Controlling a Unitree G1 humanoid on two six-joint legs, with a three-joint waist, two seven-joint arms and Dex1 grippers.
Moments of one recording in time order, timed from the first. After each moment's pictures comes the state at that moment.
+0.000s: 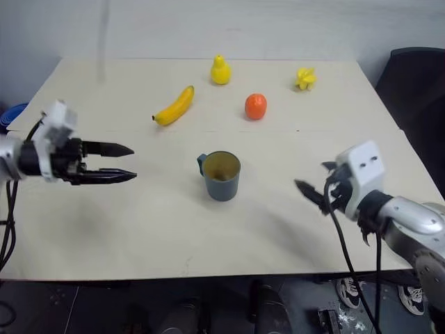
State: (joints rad) left arm -0.75 1.07 0.06 0.00 -0.64 0.73 -1.40; right arm -0.21 -0.80 -0.35 -0.49 0.75 0.91 0.18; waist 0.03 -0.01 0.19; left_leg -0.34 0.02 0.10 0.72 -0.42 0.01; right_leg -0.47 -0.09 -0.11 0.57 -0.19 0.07
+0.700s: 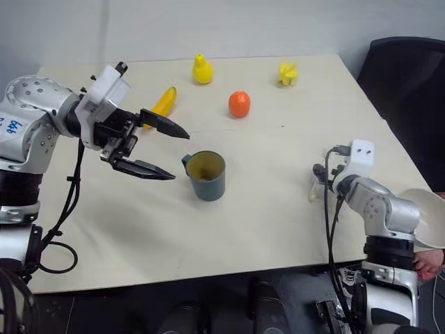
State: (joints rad) left arm -1.04 0.85 -0.17 0.10 -0.51 0.53 -1.50; right arm -0.58 -0.49 -0.30 0.16 0.53 0.93 0.10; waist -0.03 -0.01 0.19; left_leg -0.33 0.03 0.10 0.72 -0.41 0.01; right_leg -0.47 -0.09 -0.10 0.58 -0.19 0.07
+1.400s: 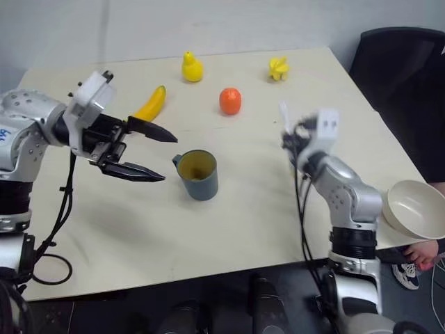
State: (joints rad) left arm -0.88 0.92 -0.07 0.09 -0.53 0.62 -1.48; right arm -0.73 -0.25 -0.22 -0.14 0.58 0.78 0.21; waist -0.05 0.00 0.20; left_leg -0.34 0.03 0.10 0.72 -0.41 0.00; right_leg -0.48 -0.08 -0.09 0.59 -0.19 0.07
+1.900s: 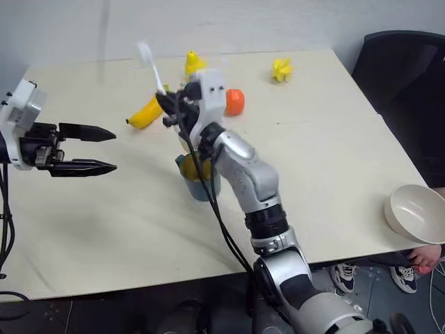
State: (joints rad) left arm -0.67 1.11 0.18 0.08 -0.54 0.69 -1.38; right arm -0.87 0.13 0.11 0.14 0.42 0.43 0.32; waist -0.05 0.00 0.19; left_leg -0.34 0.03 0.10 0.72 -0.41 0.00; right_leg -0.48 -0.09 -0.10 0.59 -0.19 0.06
